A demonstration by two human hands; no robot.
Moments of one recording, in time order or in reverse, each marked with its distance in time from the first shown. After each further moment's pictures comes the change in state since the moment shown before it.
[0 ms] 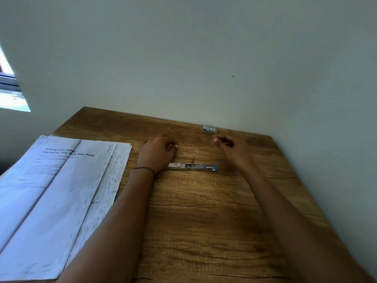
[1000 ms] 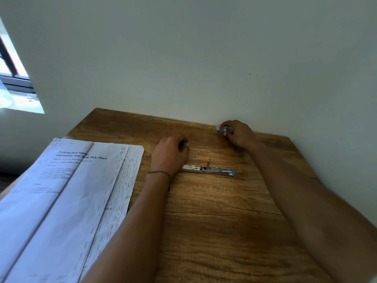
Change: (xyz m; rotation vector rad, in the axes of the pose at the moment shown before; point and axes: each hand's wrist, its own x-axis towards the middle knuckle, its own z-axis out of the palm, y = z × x) left_hand 0.004 0.002 0.005 -0.018 0.132 -0.057; right_hand 0.106 0.018 0.015 -0.575 -0.133 -0.138
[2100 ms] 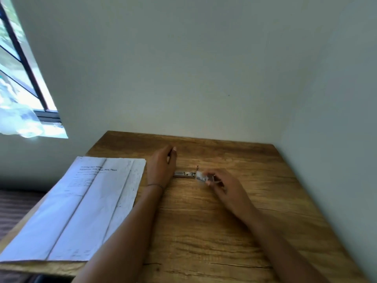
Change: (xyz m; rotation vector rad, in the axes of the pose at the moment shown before) left_hand -0.033 0.015 -0.022 -0.113 0.237 0.063; right_hand -0.202 -0.047 -0.001 0.435 0.058 -0.218
